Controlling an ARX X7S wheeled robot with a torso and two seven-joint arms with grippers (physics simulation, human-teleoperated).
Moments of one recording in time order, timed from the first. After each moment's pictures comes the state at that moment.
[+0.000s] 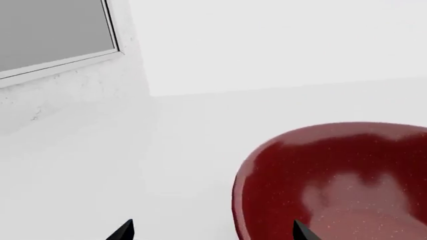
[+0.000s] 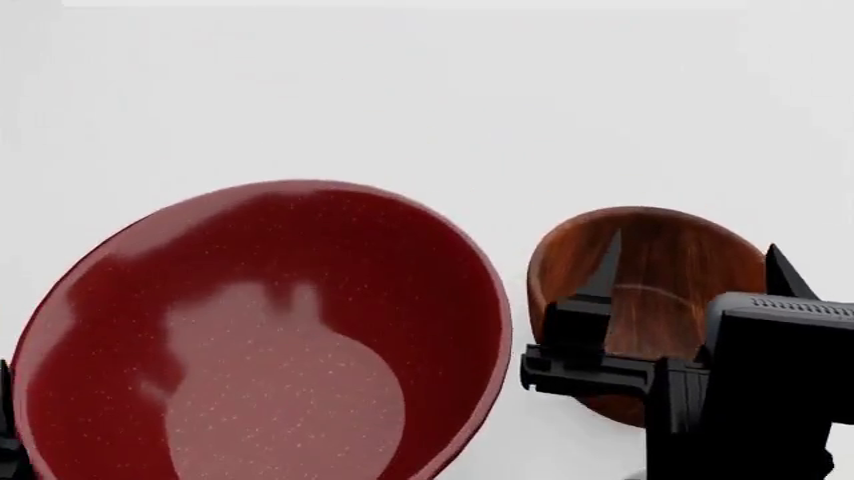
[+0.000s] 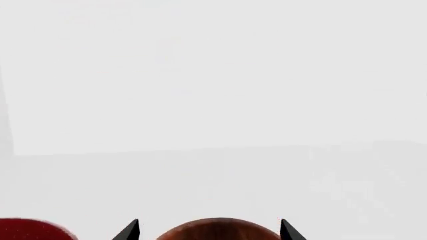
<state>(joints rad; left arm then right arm) -0.36 -0.50 -0.36 1.03 -1.51 -1.40 -1.11 0.39 0.18 0.09 -0.80 0.28 1.01 0.24</state>
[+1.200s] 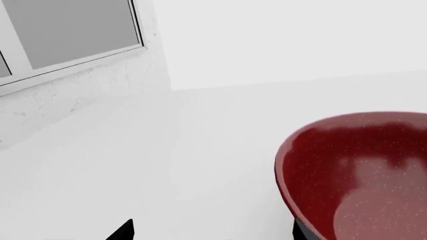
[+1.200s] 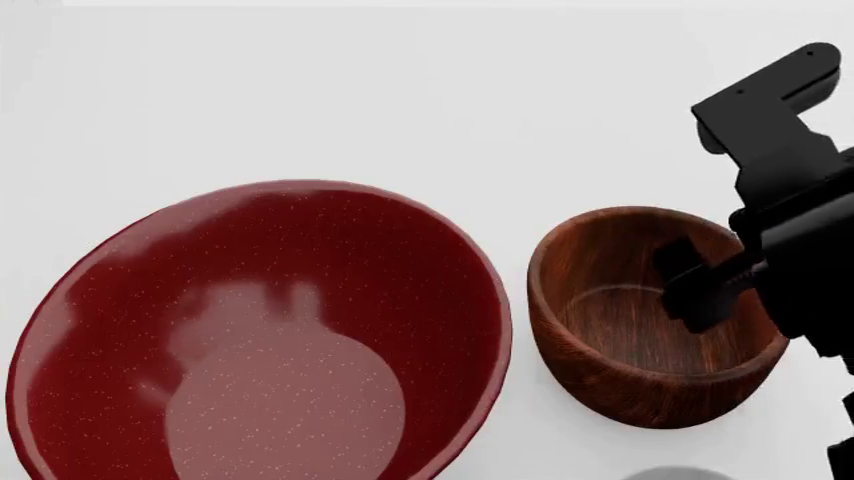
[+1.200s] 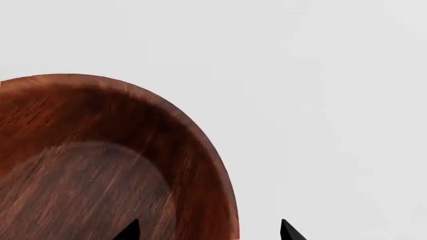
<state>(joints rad) -0.29 -0.66 -0.70 1.03 -2.20 -1.42 -1.52 1.42 0.51 -0.83 0.64 0.18 1.12 -0.54</state>
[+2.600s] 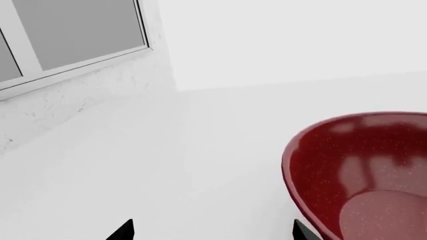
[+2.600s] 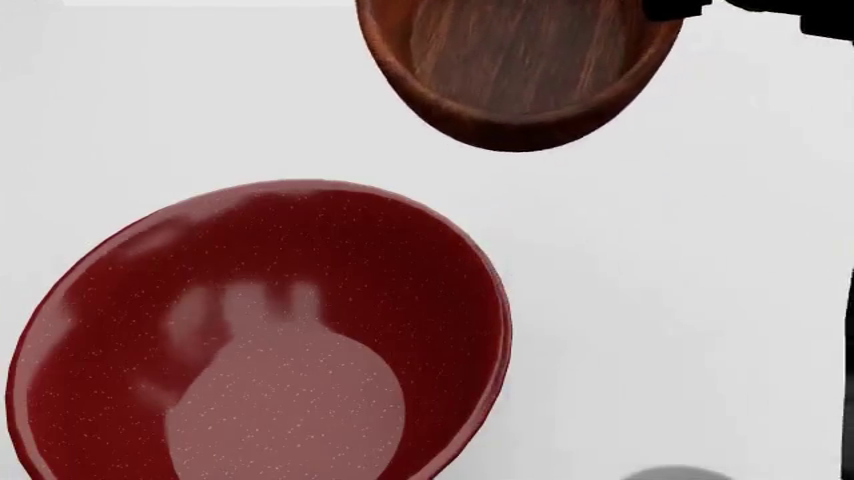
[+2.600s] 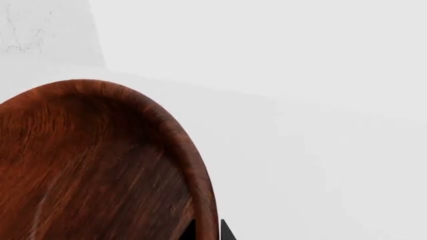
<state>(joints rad) -0.26 -0.70 -0.77 1.04 -2.30 -1.41 -1.57 1.78 0.33 -0.42 0.73 0.35 1.26 -0.35</state>
